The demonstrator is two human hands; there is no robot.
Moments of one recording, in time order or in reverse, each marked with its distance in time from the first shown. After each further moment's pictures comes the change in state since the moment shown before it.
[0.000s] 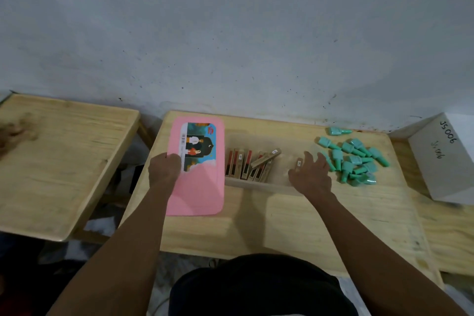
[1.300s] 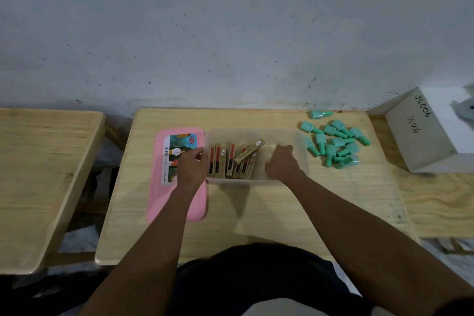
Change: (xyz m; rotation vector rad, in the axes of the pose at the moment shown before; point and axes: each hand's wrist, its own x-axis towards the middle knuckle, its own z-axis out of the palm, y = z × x) left_hand -0.002 0.007 0.092 0.163 -0.242 0.523; right_hand 0.030 -0.023 0.026 -0.047 -0.216 0.010
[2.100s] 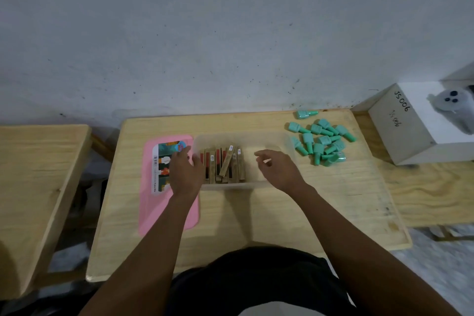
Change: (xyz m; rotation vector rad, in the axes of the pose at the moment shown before) left_hand -0.007 0.017 0.009 0.017 0.149 -0.015; right_hand -0.030 0.028 -0.014 0.395 0.139 -0.293
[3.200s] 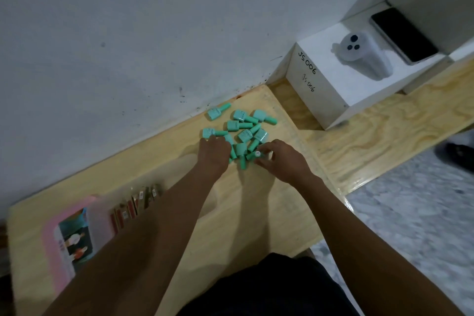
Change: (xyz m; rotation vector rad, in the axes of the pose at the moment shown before) left_hand -0.017 0.205 0.221 1.153 -0.707 0.927; right_hand 0.009 0.162 -0.137 -0.092 0.089 0.290
